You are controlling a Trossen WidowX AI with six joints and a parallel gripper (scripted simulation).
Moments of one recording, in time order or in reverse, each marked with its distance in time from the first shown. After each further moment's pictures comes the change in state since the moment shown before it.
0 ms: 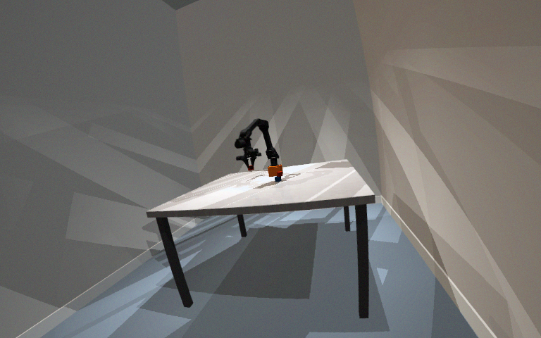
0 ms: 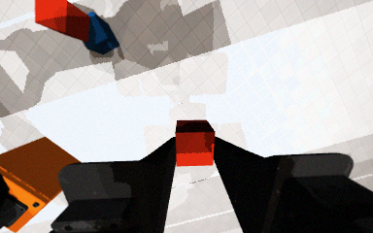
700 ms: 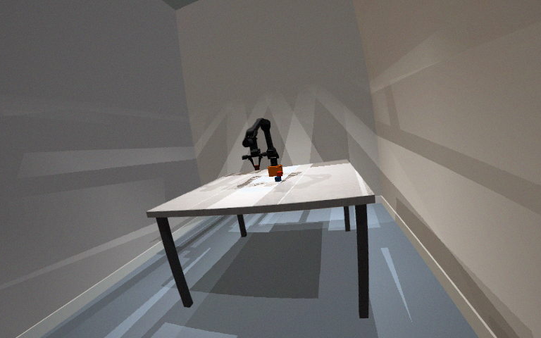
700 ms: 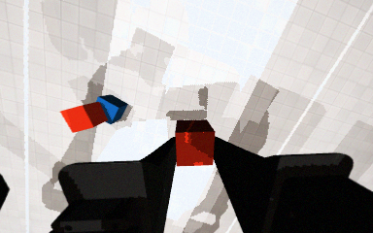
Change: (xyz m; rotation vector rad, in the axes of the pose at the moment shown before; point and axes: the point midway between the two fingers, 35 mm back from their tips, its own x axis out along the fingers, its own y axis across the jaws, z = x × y) arm 0.002 0.027 0.043 0.573 -0.001 -0.001
